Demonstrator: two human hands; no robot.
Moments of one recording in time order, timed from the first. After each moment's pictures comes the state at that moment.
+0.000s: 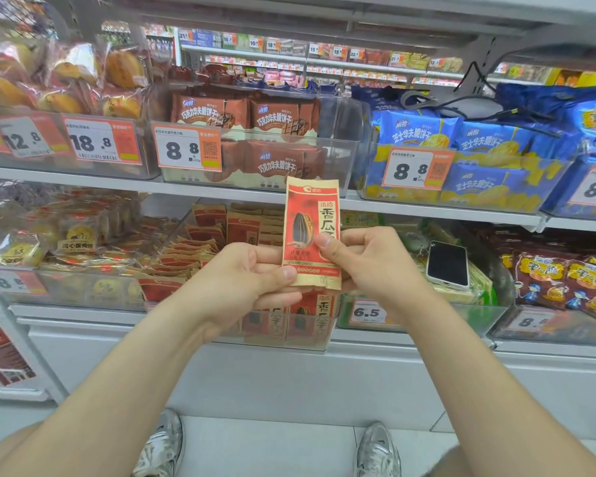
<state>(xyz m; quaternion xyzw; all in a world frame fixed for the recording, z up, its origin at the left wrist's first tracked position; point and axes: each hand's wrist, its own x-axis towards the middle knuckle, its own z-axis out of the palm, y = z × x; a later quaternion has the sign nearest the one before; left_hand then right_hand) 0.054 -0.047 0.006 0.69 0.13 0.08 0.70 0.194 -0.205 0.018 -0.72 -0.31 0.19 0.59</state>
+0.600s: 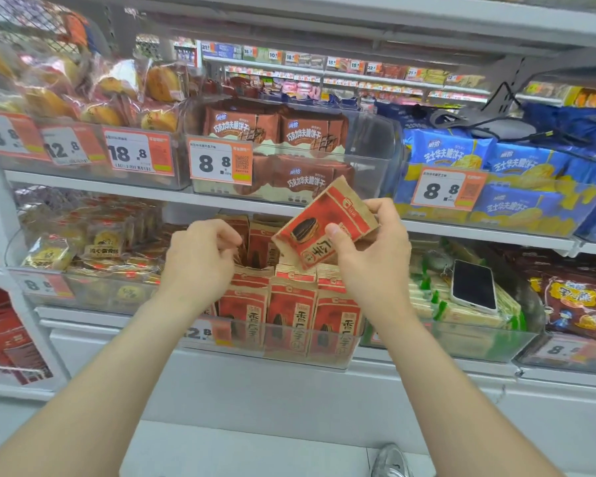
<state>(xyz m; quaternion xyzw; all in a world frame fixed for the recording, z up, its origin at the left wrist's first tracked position) 0.043 0.041 0.002 0.85 0.33 0.31 0.26 0.183 -0.145 0.013 -0.70 -0.34 -0.14 0.61</state>
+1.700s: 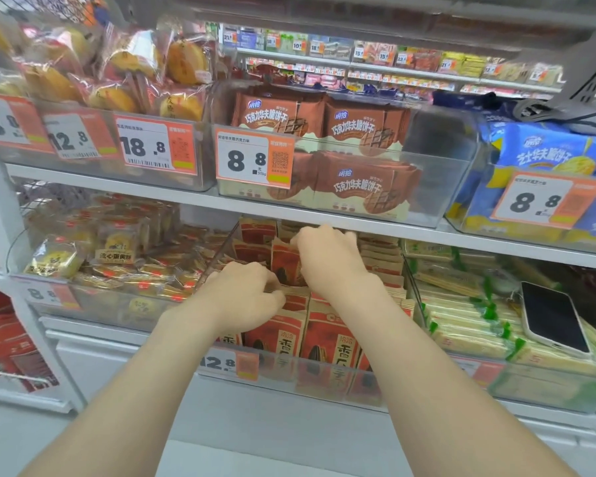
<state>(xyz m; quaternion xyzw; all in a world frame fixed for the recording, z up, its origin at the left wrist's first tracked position) 0.078 0.093 -0.024 0.94 0.26 0.02 0.22 0.212 -0.001 -0.003 -0.87 -0.47 -0.11 0.05</state>
